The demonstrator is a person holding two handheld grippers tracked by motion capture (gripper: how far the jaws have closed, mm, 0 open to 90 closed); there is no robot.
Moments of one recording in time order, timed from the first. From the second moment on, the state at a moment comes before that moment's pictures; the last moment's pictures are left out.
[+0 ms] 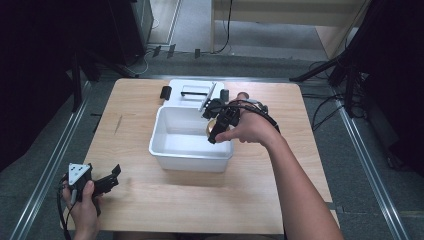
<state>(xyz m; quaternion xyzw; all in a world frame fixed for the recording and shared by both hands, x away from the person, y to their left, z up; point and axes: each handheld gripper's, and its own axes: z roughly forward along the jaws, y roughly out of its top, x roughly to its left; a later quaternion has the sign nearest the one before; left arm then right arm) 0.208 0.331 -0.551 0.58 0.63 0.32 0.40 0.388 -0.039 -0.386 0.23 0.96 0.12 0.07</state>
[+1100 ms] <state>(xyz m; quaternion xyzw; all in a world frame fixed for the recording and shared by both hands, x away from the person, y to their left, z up) 0.208 0.331 -0.552 0.58 0.63 0.32 0.40 0.390 -0.027 -0.436 0.18 0.98 0.05 0.07</state>
